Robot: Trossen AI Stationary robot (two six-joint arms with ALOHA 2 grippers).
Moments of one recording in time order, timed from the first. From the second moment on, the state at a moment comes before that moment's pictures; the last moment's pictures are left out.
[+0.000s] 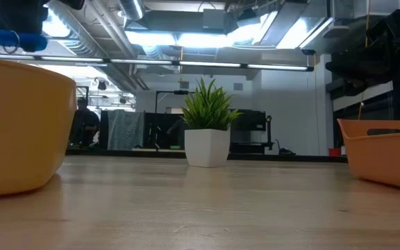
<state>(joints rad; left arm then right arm) -0.48 1.23 1.07 -1.10 -0.14 -1.19 -0.06 0.01 0.01 0.02 -0.01 0.10</state>
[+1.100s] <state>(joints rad) -0.49 1.42 1.07 -0.91 -0.03 -1.13 -0.06 0.01 0.01 0.02 -0.01 0.10</state>
